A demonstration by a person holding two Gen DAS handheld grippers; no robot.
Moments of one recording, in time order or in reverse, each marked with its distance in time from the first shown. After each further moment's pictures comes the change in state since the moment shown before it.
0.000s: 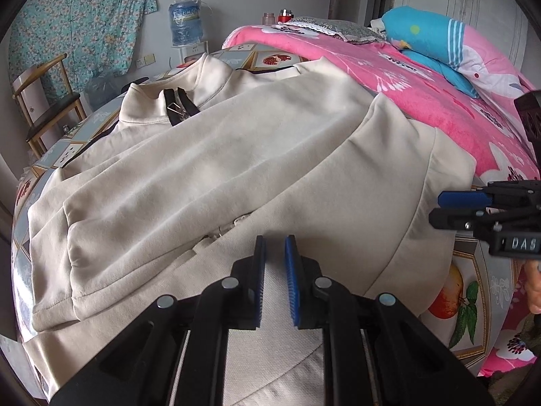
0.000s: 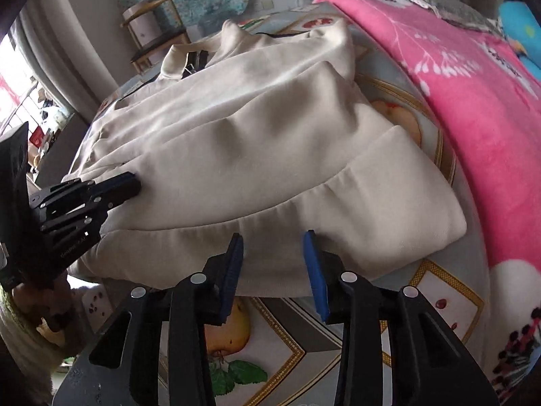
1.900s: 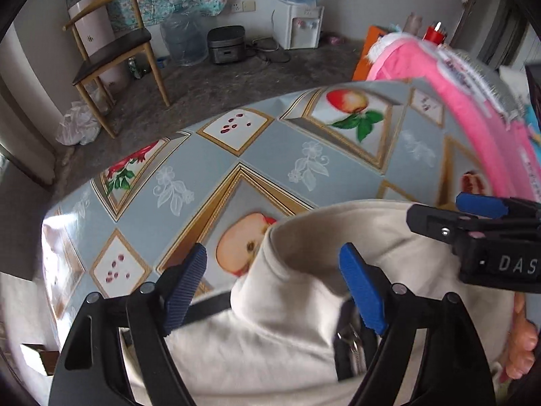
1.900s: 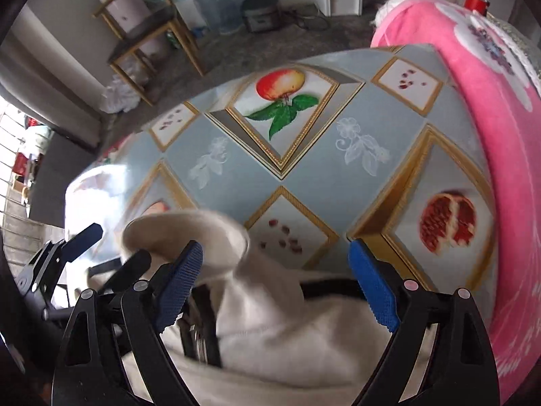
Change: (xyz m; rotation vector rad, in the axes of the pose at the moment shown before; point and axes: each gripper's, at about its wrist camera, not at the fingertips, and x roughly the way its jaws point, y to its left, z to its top) left arm 0.122 0.215 0.218 -0.356 0.225 0.255; right arm 0.185 0.085 0.354 -0.046 0.234 0.023
